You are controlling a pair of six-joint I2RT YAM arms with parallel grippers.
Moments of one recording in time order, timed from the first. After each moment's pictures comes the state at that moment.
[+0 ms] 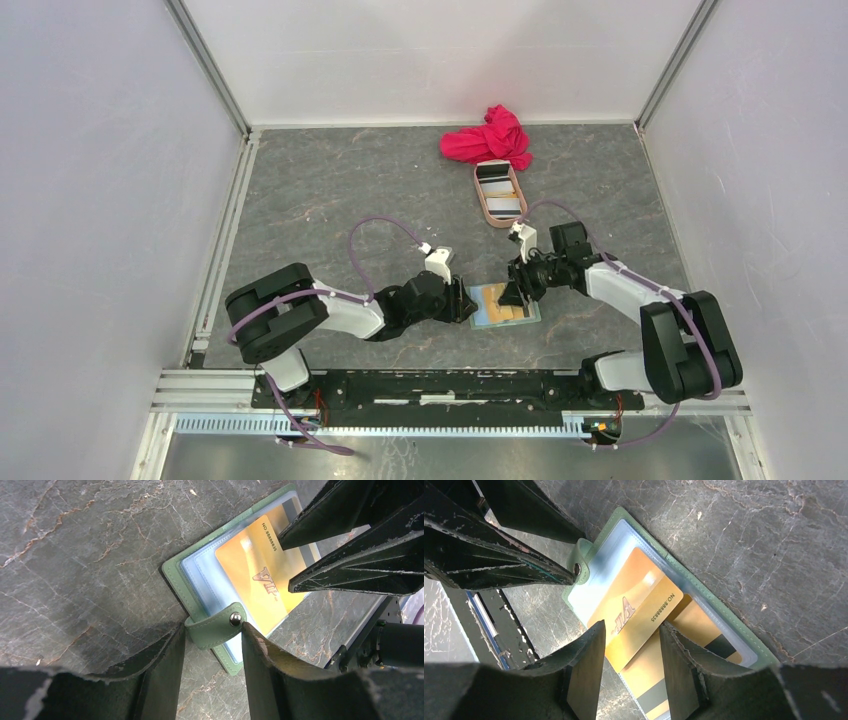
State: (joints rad) left arm -1.07 1.66 0.57 0.56 -0.12 -0.77; right arm 0.24 1.35 0.55 -0.26 -0.75 -0.22
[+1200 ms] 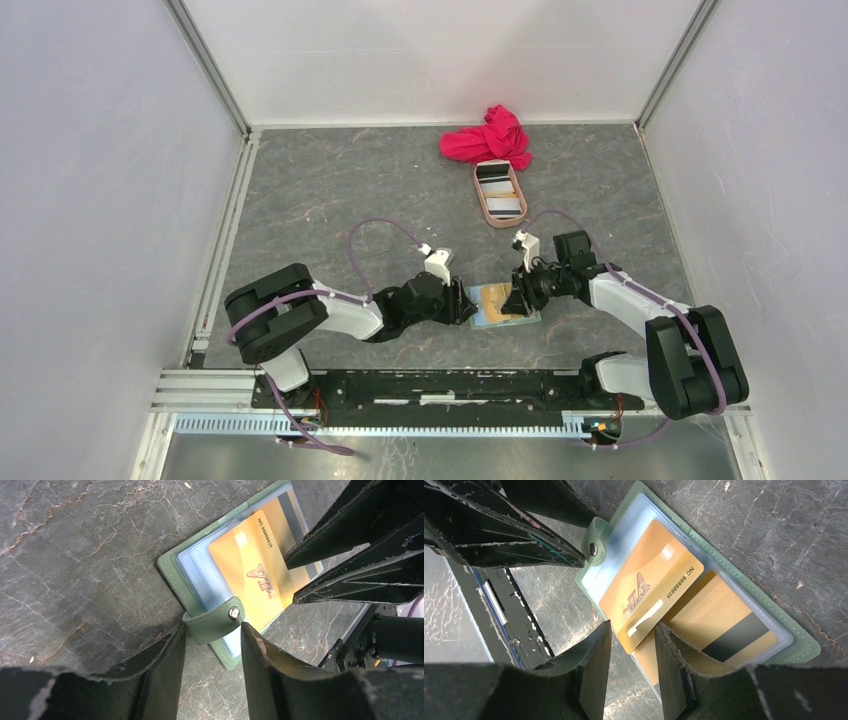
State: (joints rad) left arm -1.07 1.66 0.55 0.58 -0.10 -0.77; right arm 0.24 1.27 0.48 -0.28 -0.79 -0.22
